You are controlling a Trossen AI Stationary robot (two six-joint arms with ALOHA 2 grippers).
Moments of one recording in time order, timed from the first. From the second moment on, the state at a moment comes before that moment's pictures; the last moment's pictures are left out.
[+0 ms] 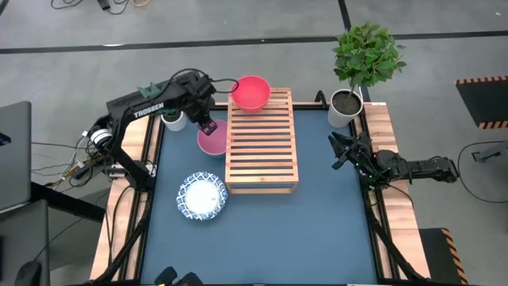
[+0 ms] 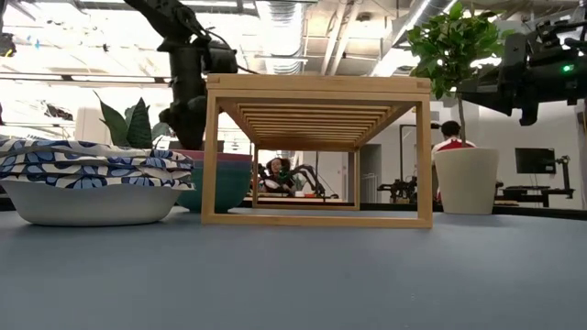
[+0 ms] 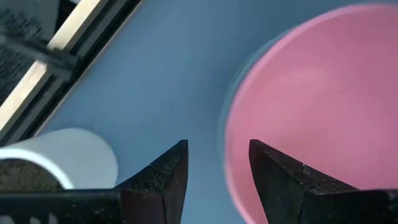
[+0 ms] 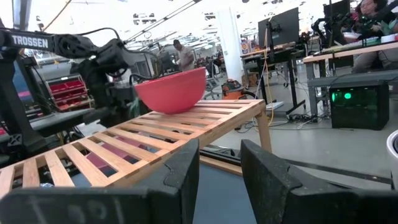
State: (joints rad) left arm 0.76 1.60 1.28 -0.97 -0.05 -0.01; right arm 0.06 0.01 0.01 0.19 0.81 0.12
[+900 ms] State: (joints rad) left arm 0.73 1.60 1.26 -0.95 -0.09 0.00; right arm 0.06 0.01 0.01 0.19 0.81 0.12
